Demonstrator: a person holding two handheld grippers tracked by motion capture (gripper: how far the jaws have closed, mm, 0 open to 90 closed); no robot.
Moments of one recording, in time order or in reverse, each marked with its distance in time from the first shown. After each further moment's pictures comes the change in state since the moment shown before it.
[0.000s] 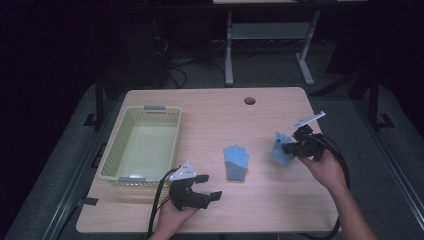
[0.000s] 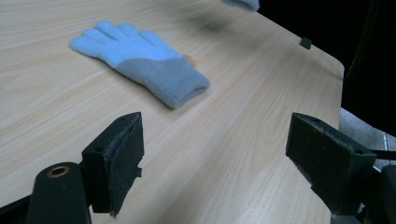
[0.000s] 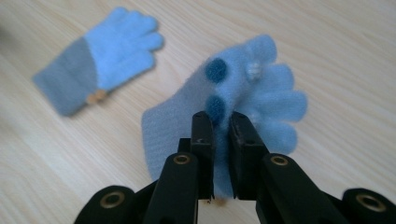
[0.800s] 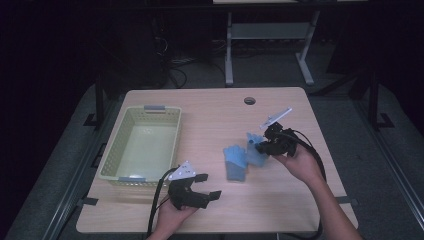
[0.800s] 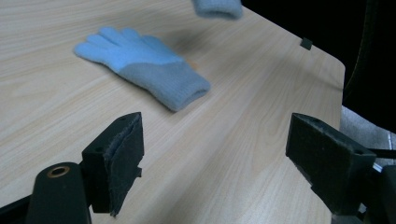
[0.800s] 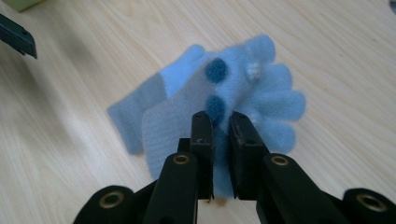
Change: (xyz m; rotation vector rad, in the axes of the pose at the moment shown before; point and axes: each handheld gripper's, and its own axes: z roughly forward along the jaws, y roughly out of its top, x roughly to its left) left arm -0.002 0.003 -0.003 0.002 0.009 0.029; right arm 0.051 0.048 0.020 0.012 0.121 -0.160
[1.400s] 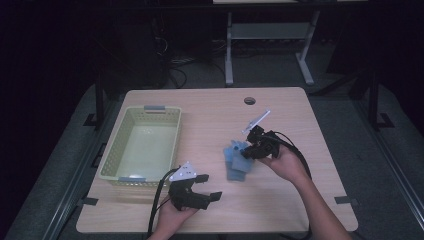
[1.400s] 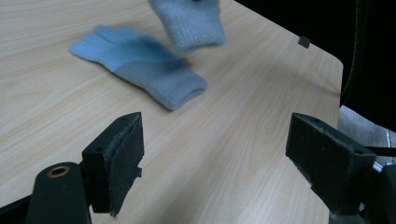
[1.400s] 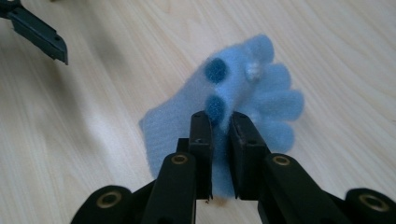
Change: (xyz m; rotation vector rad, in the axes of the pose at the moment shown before) left arm -0.001 -0.001 0.001 0.009 -0.006 0.000; right arm 0.021 0.021 0.031 0.059 0.081 -0.086
